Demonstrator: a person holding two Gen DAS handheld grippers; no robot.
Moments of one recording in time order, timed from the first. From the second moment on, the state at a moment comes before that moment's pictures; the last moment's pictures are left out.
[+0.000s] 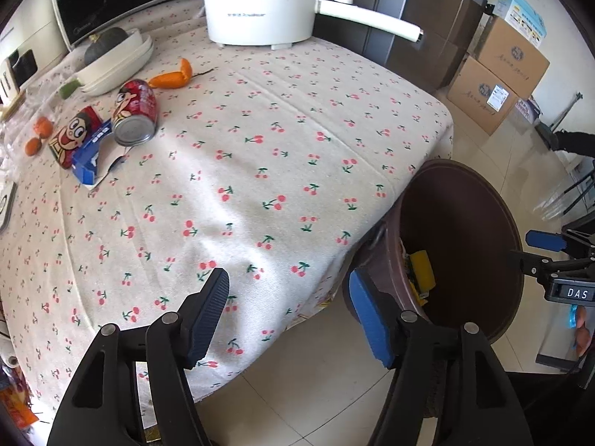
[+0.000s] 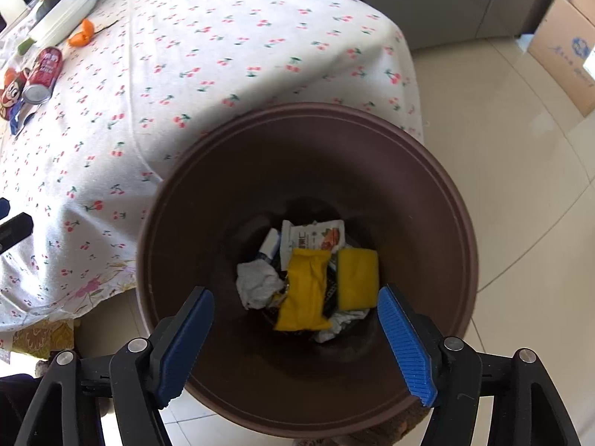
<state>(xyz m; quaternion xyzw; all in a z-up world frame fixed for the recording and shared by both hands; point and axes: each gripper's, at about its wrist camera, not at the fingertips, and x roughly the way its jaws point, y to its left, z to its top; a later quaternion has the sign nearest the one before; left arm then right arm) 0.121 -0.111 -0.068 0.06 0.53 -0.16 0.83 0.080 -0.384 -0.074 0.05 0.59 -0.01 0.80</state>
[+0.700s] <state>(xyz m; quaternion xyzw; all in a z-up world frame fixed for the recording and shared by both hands) 0.140 0.047 -0.052 -0.04 0.53 -0.01 0.84 0.147 -0.252 -0.051 0.01 0.57 0.05 0.82</state>
